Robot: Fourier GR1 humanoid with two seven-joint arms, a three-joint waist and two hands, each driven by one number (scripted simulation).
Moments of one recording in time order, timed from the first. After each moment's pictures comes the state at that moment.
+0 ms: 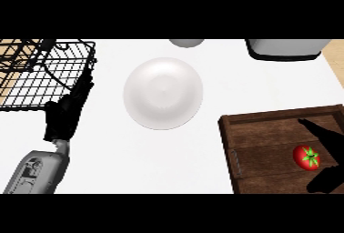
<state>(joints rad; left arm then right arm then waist) -0.25 0.29 -0.09 -1.41 0.03 0.13 0.09 0.01 -0.64 0.08 -1.55 0.51 0.39 0.34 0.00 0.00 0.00</state>
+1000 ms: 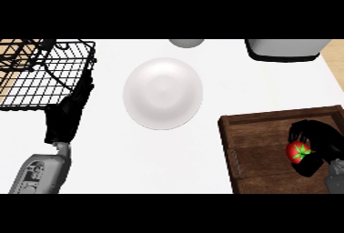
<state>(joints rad) -0.23 0.23 -0.03 -1.44 -0.04 0.07 0.11 -0.09 -0.48 0.05 -1.40 0.79 0.28 0.25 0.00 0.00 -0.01</state>
